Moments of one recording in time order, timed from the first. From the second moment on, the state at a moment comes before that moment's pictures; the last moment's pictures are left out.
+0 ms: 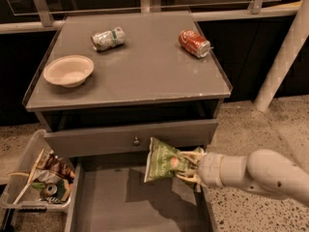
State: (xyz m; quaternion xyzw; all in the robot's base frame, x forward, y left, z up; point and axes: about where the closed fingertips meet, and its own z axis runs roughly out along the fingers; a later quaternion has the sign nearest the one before) arm 0.462 -0.104 0.617 -0.62 0.64 0.12 0.44
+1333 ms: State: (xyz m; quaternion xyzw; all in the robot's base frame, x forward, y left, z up) arm 0.507 -0.151 0.773 -0.67 0.59 0.08 0.44
